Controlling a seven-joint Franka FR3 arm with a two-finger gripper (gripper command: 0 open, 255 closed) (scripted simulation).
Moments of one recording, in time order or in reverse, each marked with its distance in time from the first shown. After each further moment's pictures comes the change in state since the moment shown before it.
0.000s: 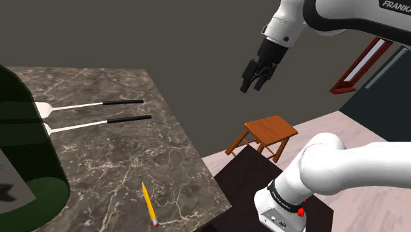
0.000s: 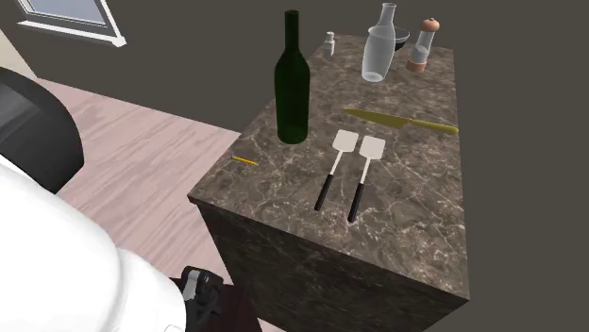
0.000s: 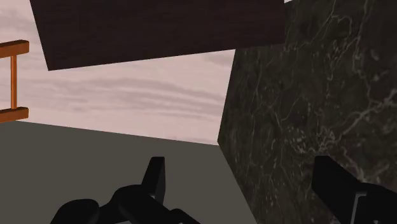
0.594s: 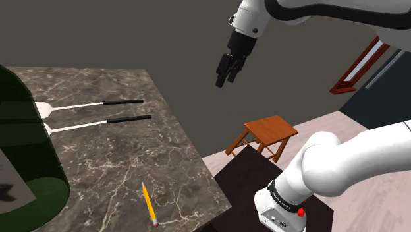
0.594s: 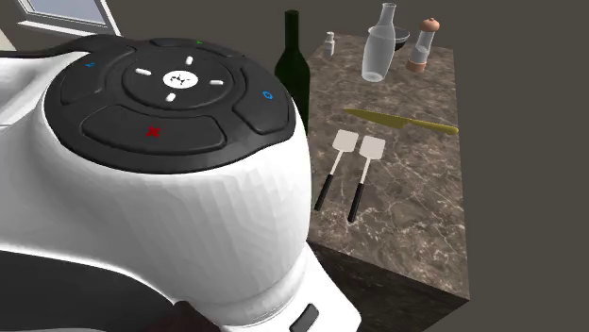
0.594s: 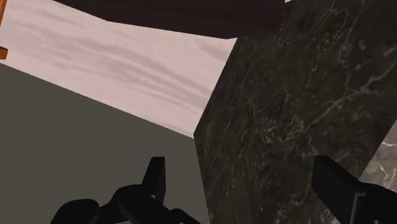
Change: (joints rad) arm 0.089 0.271 0.045 0.170 0.000 0.089 -0.130
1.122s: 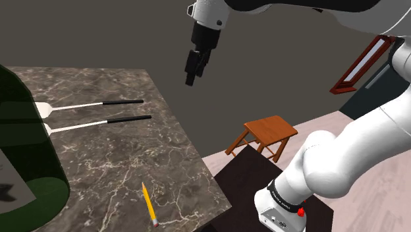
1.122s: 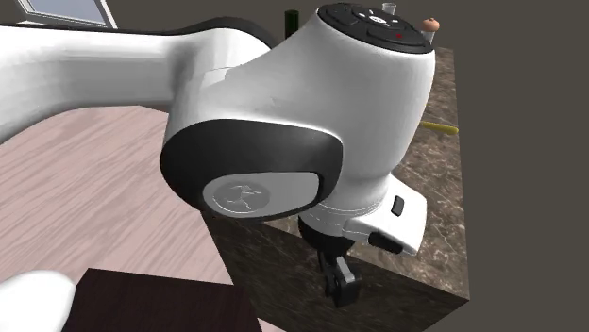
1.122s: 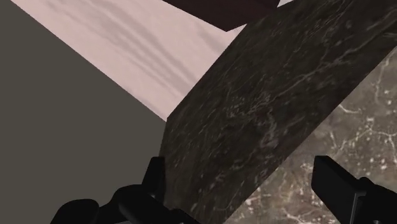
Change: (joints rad) arm 0.085 0.282 0.075 0.235 -0.021 0.033 -0.126
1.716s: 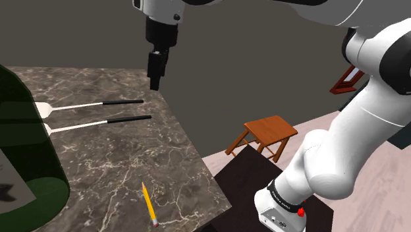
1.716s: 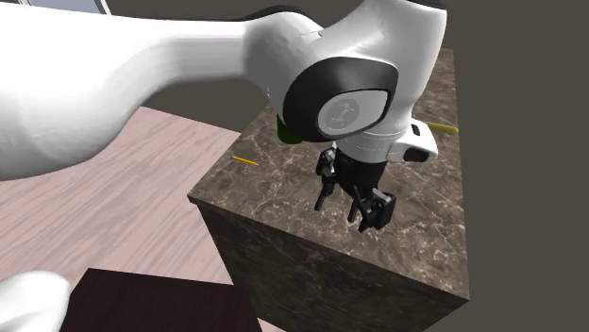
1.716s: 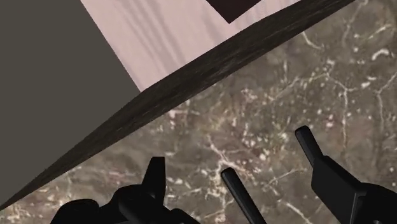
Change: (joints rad) arm 0.091 0.282 0.098 0.288 -0.068 -0.025 -0.119
